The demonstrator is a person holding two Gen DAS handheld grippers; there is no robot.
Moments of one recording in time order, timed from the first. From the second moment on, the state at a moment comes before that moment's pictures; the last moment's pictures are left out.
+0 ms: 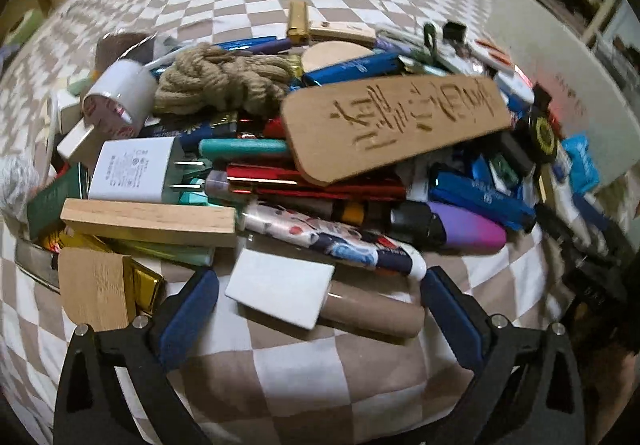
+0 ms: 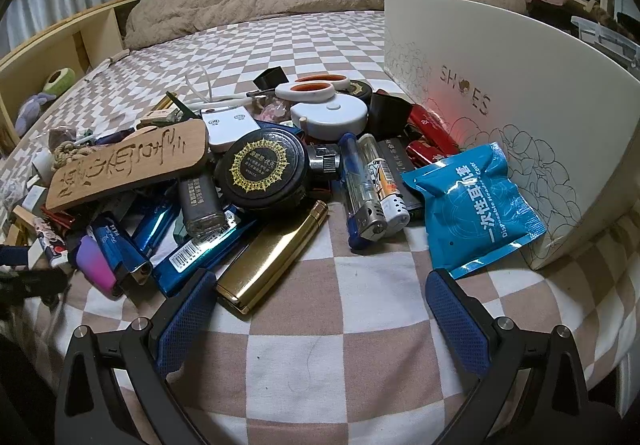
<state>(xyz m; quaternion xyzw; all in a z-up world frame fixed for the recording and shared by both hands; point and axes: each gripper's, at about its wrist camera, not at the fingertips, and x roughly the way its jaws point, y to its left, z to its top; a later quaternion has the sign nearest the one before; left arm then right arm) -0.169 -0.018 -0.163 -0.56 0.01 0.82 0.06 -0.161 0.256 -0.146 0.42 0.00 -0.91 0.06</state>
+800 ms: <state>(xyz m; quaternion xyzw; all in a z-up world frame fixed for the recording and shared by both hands) -0.135 0.014 -0.170 -0.50 0.01 0.86 0.06 -0.199 0.255 -0.115 0.47 -0.03 -0.83 0.29</state>
